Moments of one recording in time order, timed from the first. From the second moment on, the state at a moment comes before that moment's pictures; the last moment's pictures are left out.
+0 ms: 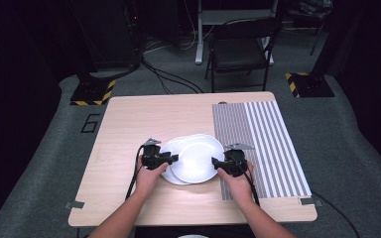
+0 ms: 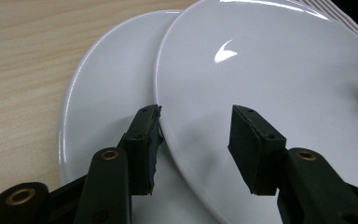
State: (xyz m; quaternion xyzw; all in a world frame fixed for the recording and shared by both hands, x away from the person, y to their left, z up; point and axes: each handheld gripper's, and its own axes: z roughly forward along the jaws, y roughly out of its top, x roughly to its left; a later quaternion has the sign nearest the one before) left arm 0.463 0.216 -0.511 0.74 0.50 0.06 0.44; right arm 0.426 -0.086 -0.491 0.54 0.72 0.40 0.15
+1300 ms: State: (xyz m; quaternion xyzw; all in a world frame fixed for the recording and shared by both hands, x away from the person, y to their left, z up) left arm 0.458 0.180 -0.507 0.77 0.46 0.08 0.44; right arm 0.413 -0.115 -0.500 0.56 0.71 0.40 0.16
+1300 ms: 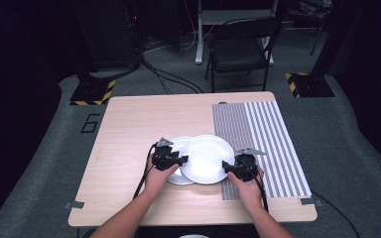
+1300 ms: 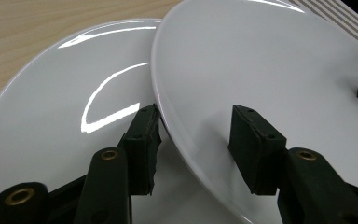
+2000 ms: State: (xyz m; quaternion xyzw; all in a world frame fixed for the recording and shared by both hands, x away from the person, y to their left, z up) left arm 0.448 0.174 -0.508 0.76 0.46 0.10 0.44; right arm 0.390 -0.110 -0.505 0.58 0.70 0.41 0.14
